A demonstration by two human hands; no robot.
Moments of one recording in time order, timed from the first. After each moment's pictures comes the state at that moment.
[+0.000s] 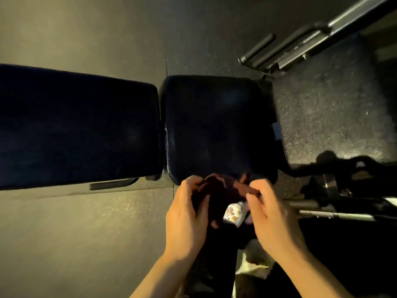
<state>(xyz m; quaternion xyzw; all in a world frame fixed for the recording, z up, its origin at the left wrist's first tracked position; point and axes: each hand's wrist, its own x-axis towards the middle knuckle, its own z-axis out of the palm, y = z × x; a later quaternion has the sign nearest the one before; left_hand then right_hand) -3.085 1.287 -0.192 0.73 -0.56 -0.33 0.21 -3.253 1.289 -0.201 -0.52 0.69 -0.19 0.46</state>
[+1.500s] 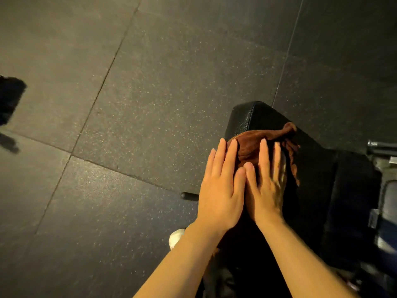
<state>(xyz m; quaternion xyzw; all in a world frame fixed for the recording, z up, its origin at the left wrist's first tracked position) -2.649 1.132 -0.122 0.70 -0.50 -0.37 0.34 -2.749 1.095 -0.151 -0.69 0.65 -0.18 0.27</state>
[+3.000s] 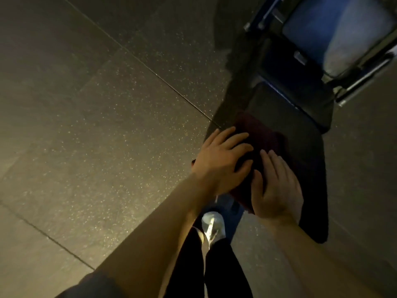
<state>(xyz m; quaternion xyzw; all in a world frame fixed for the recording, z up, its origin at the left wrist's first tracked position) -2.601 0.881 -0.120 0.08 -0.93 -0.36 -0.08 -2.639 1.040 -0.113 -0.23 0.96 -0.06 0.13</state>
